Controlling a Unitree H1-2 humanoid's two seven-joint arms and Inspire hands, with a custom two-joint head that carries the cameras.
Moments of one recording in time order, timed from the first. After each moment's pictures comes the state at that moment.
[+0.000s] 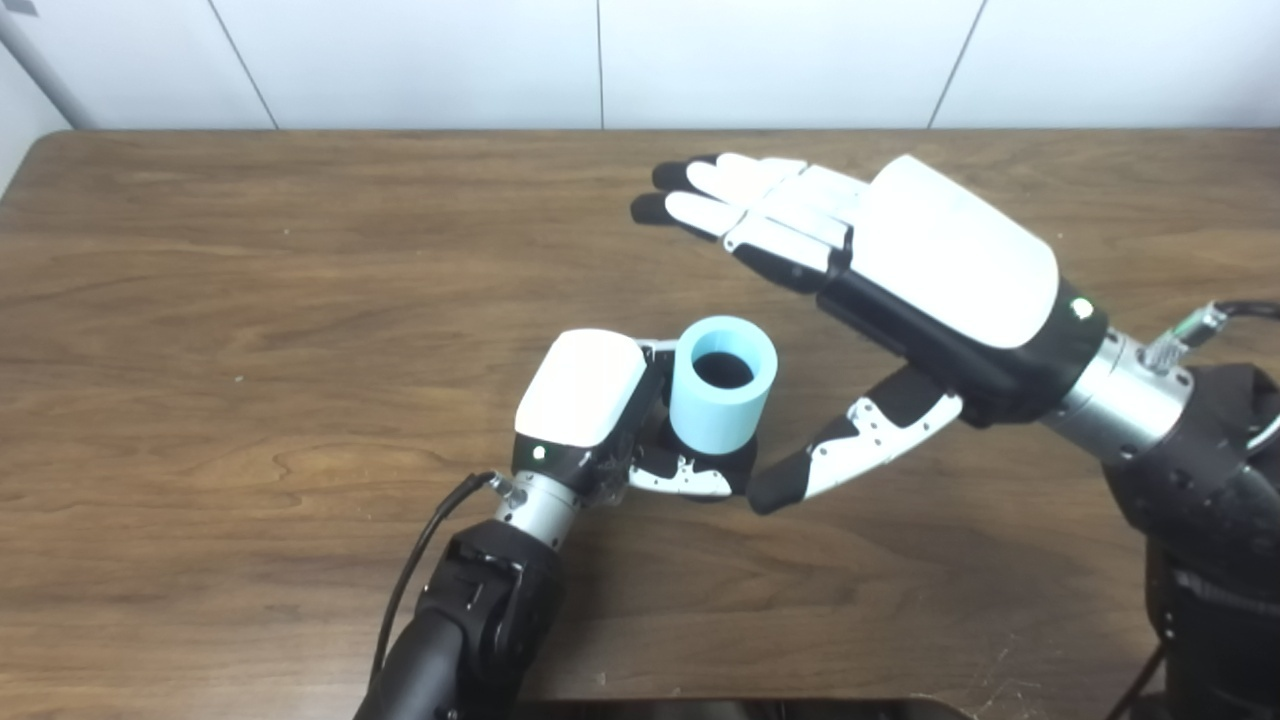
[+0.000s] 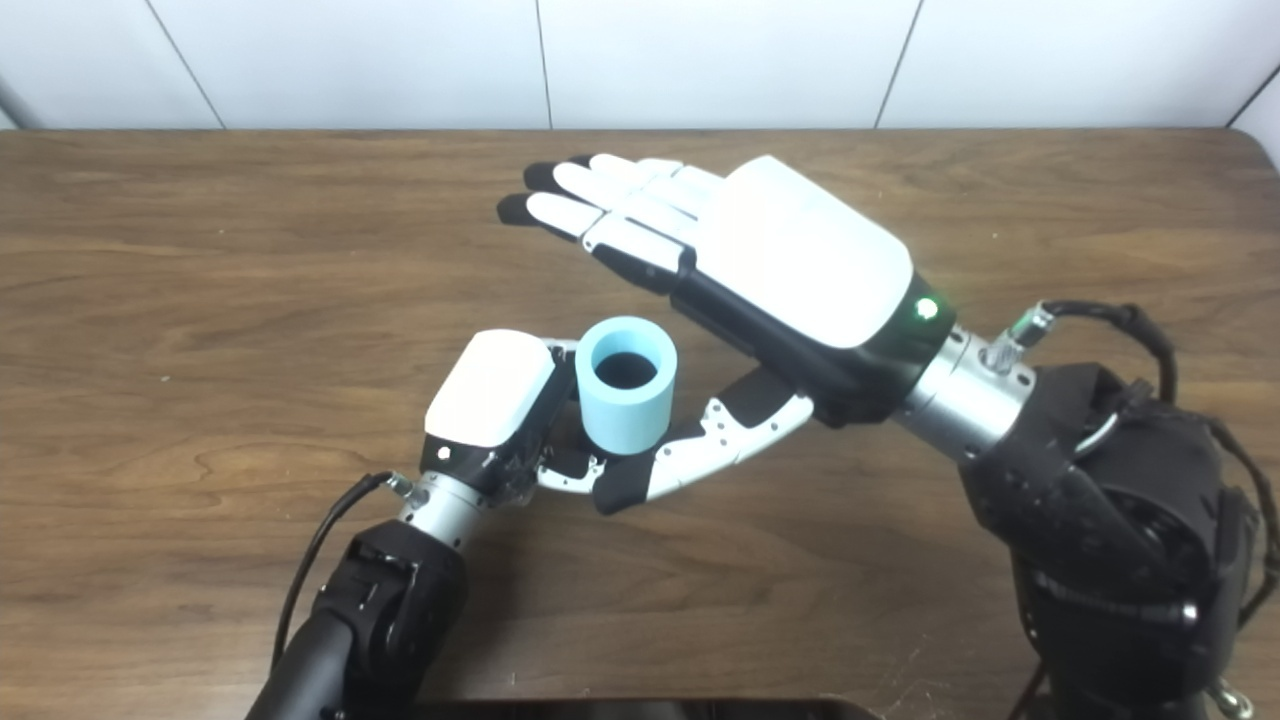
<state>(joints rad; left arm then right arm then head) -0.03 0.09 -0.47 -0.27 1.13 0.10 -0.13 -0.36 -0.33 0.07 -0.93 -0.54 0.12 0.84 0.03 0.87</state>
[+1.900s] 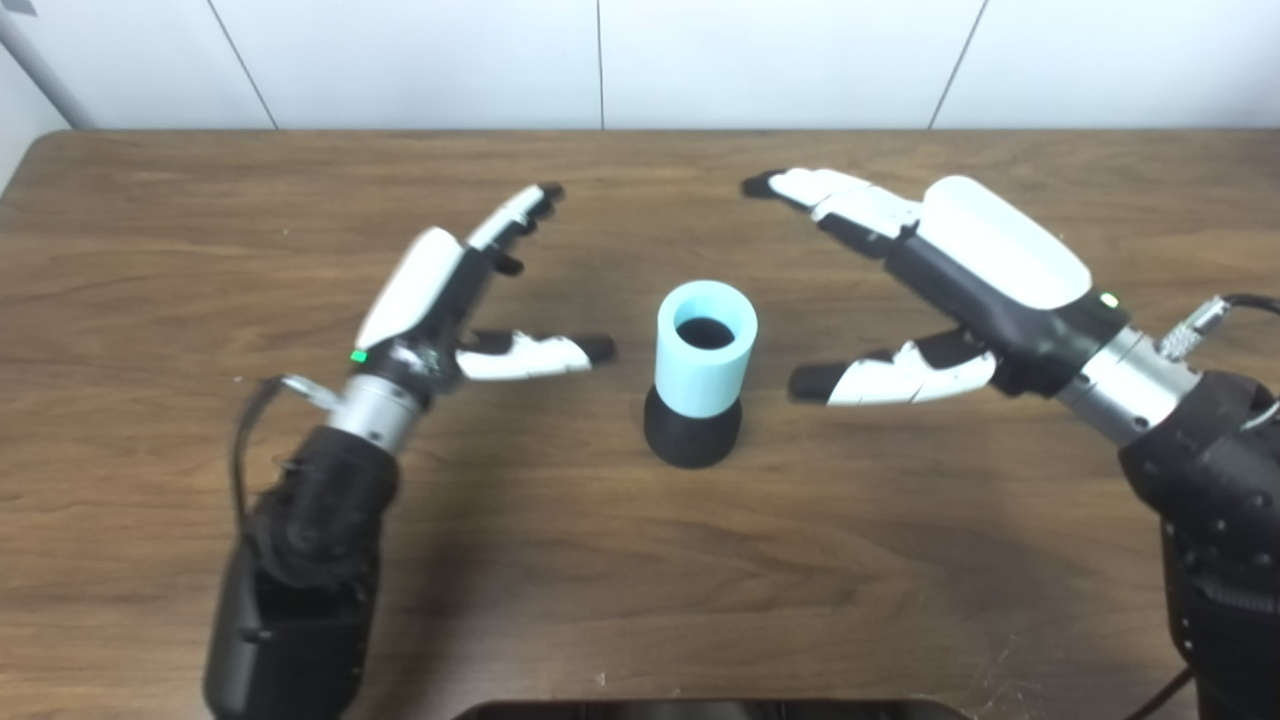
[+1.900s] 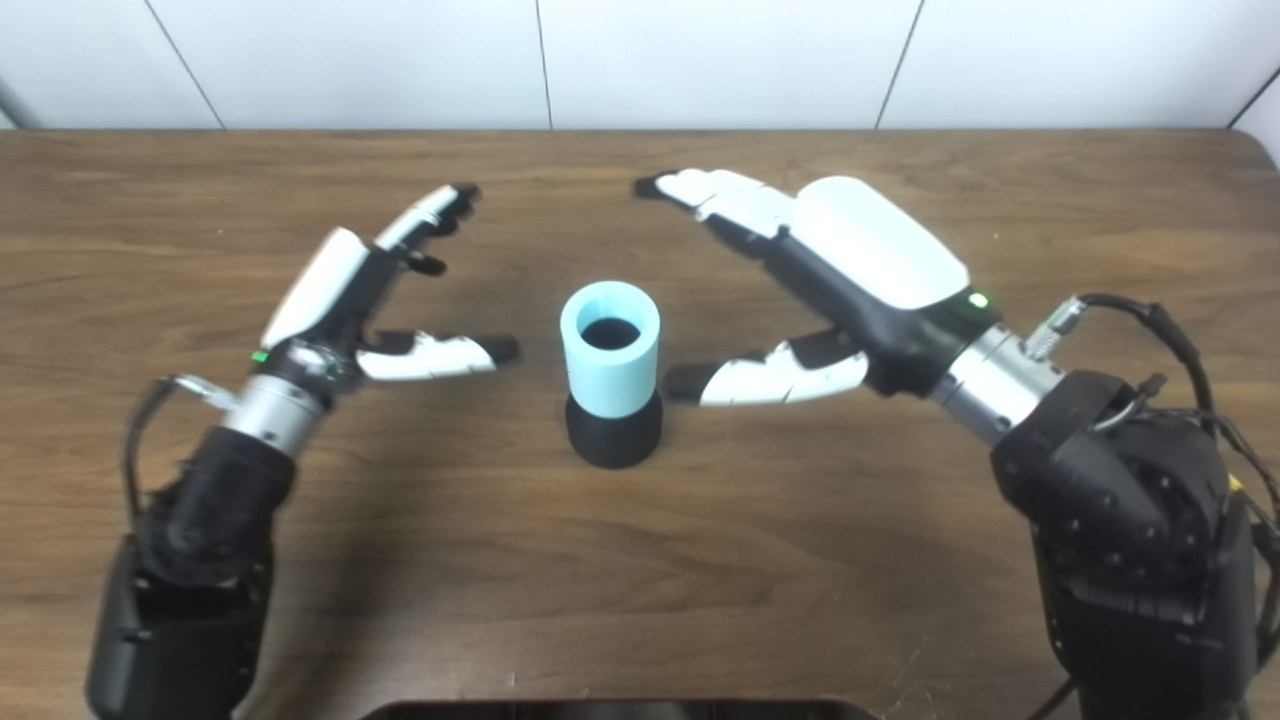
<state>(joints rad) -0.13 0.17 -0.02 -0.45 0.41 0.27 -0.36 -0.18 -0.35 -0.01 -0.74 -0.50 0.26 0.71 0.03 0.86</state>
